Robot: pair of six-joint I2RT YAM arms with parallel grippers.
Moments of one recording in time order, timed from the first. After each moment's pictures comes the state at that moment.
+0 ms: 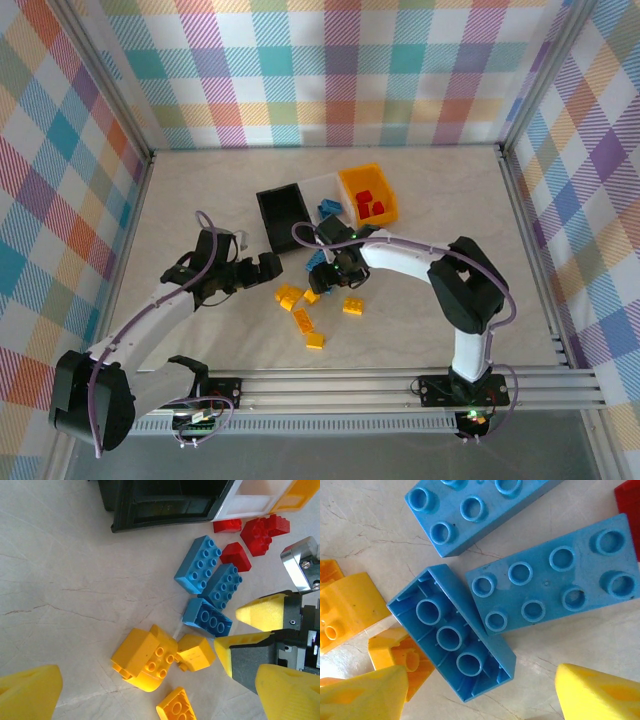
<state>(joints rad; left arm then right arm) -0.32 1.09 0.66 -0.46 0.33 -0.61 0.81 1.87 1.26 -0.67 -0.15 0.39</state>
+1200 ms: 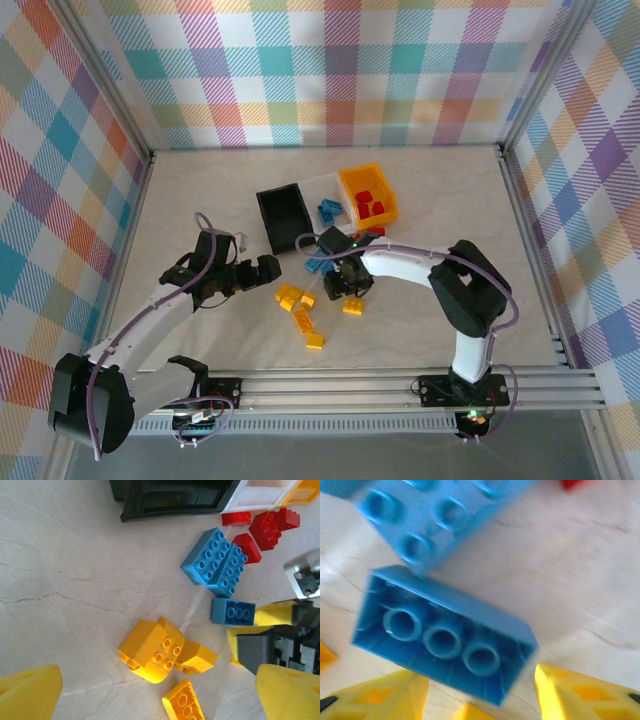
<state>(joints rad) -0.32 1.07 0.66 -0.50 0.32 -0.60 0.82 1.82 1.16 -0.71 0.04 0.43</state>
